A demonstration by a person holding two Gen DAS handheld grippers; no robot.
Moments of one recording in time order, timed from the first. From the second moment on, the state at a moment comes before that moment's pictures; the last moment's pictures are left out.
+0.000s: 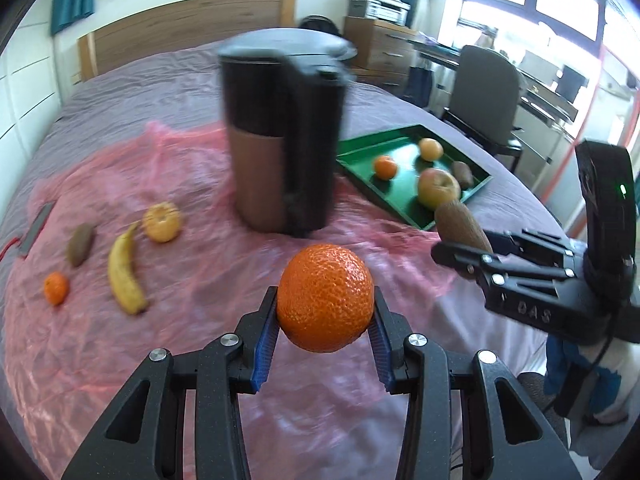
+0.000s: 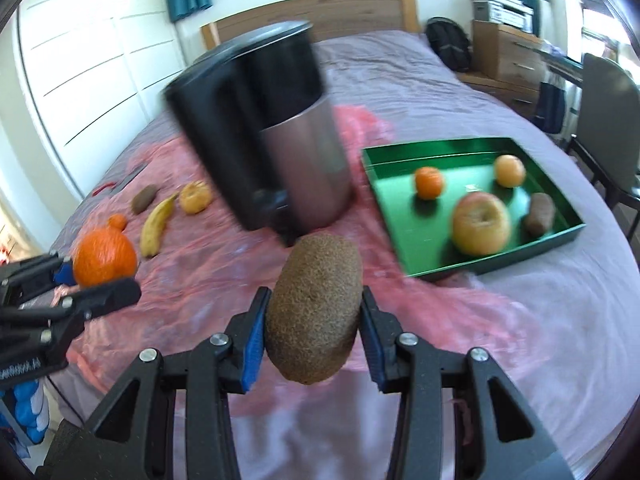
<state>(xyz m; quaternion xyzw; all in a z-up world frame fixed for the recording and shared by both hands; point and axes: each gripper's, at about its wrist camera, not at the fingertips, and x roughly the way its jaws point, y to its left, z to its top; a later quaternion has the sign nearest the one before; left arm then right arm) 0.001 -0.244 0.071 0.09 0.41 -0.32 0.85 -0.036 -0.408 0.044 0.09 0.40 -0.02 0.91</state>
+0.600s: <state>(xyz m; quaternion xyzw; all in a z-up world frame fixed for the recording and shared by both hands) 0.063 -0.420 0.046 0.13 0.40 -0.36 0.83 0.036 -0.593 0.033 0.11 0.33 -0.13 0.93</state>
